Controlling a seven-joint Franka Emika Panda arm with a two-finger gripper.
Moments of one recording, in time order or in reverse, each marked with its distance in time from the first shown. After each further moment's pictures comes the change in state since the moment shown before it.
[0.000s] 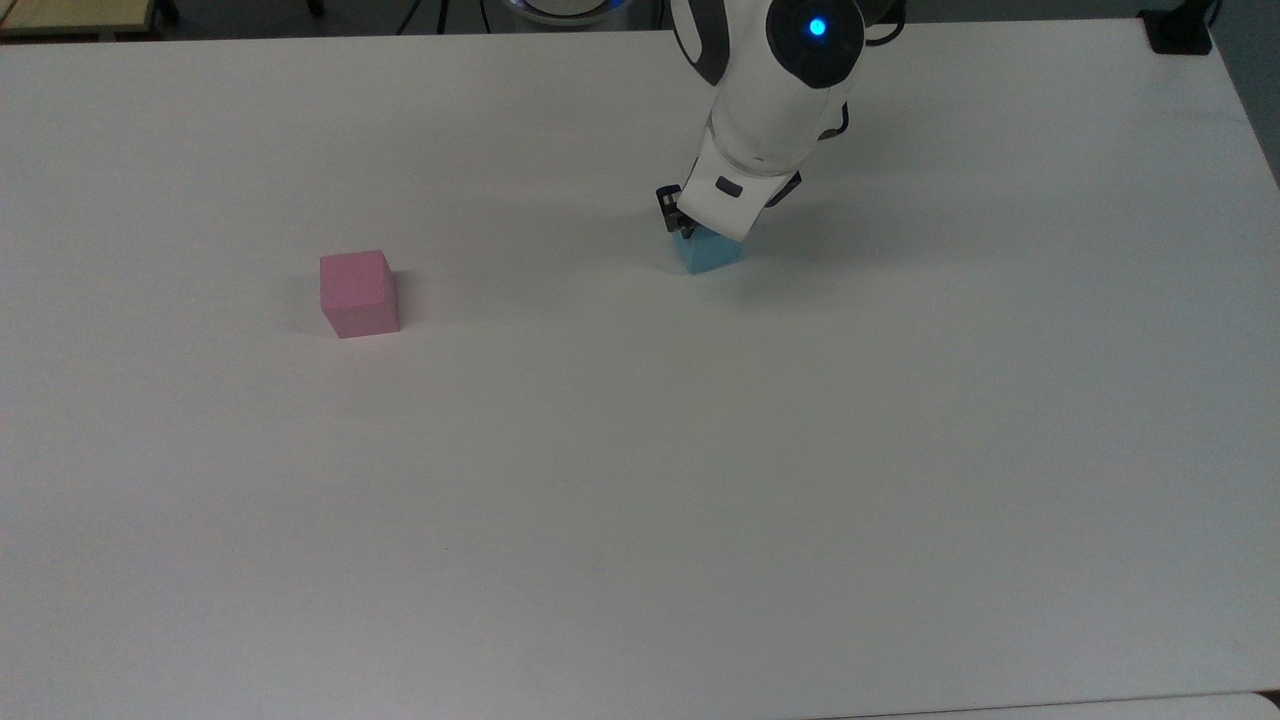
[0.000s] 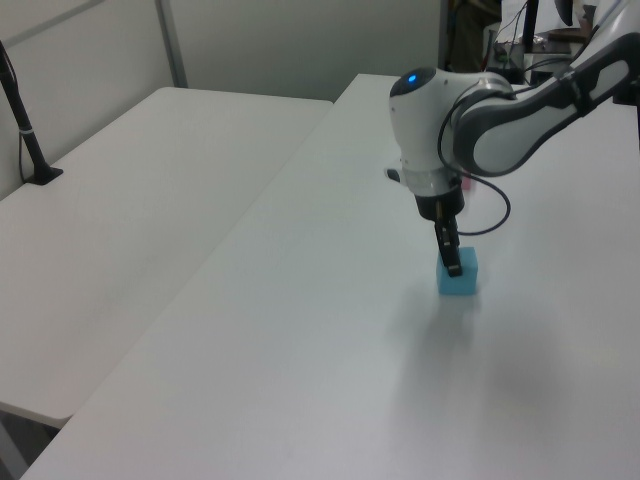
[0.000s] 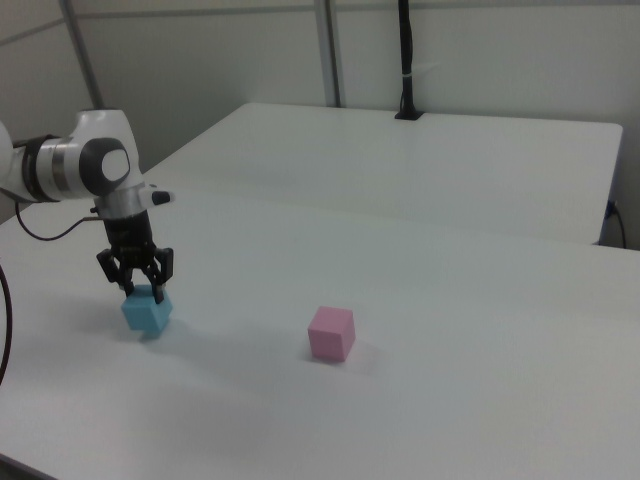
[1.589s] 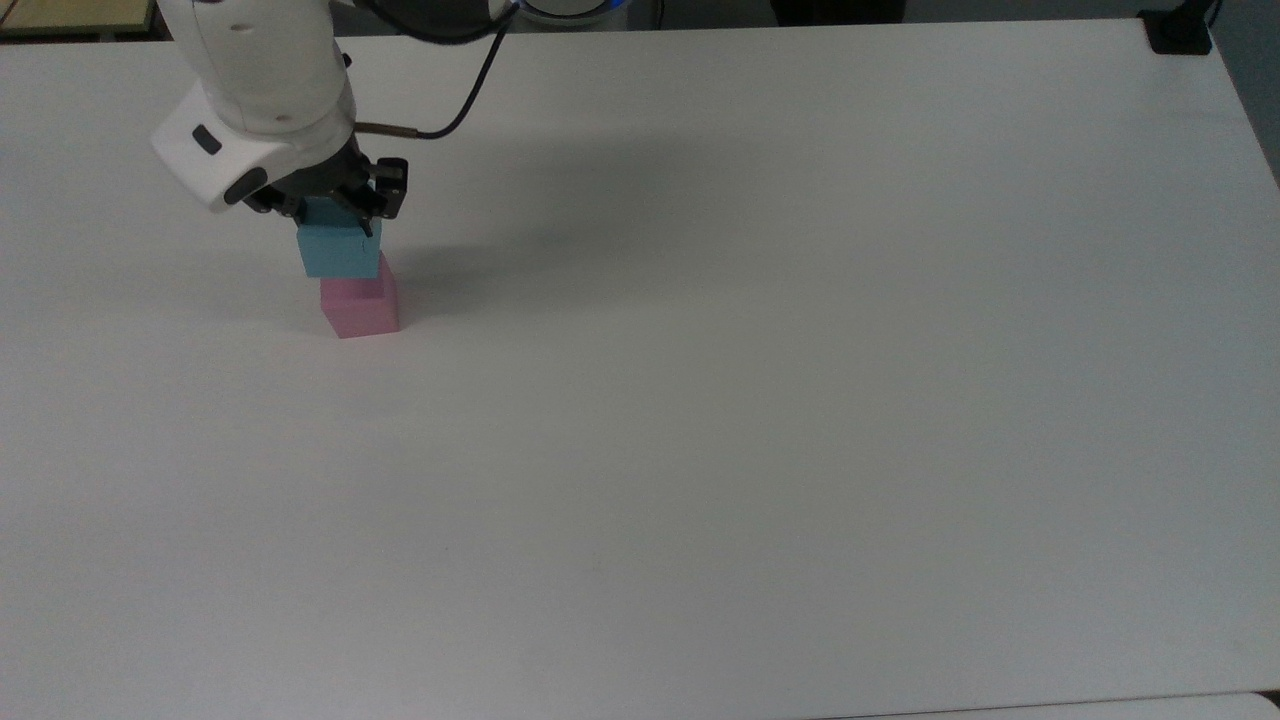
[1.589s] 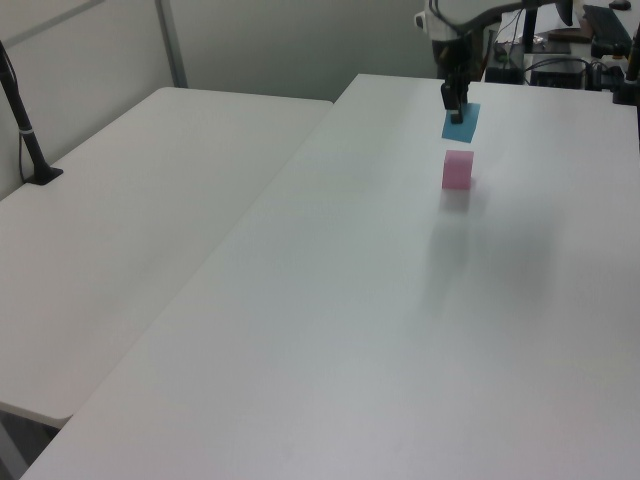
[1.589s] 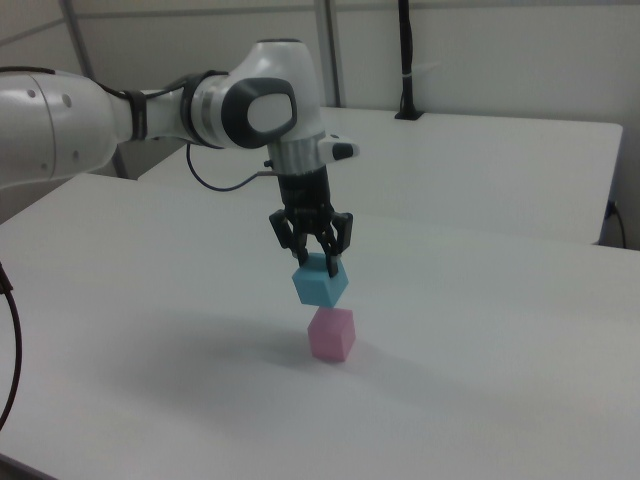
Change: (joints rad) arm -0.155 0.106 -0.468 0.371 0.059 -0.185 -0.333
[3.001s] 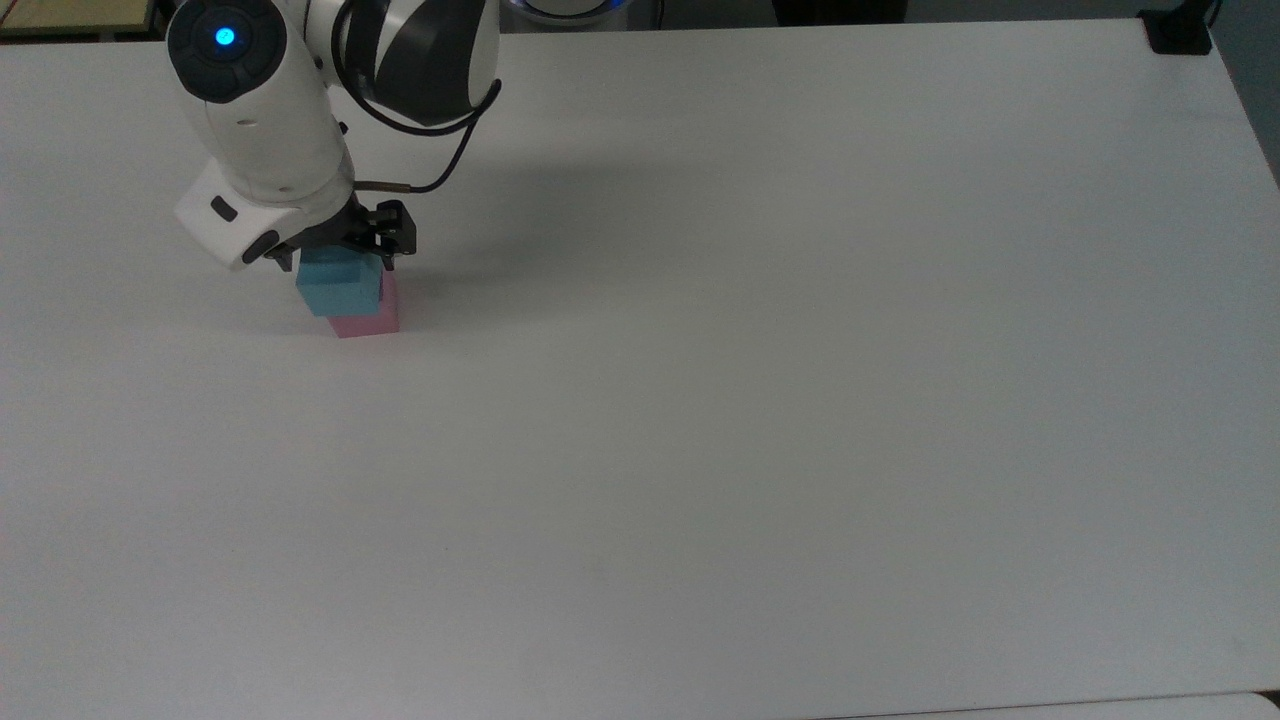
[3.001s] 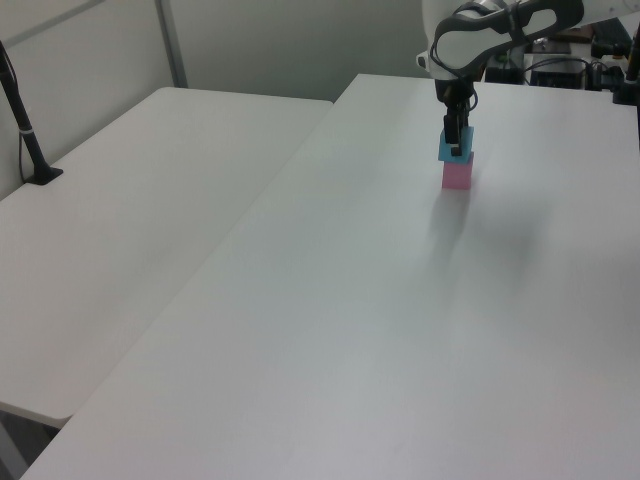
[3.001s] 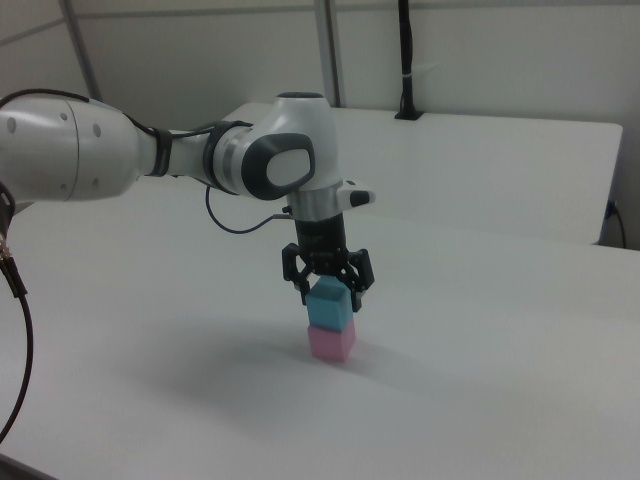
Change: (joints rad) arm -0.004 0.045 -0.030 -0.135 0.051 0.166 -0.094
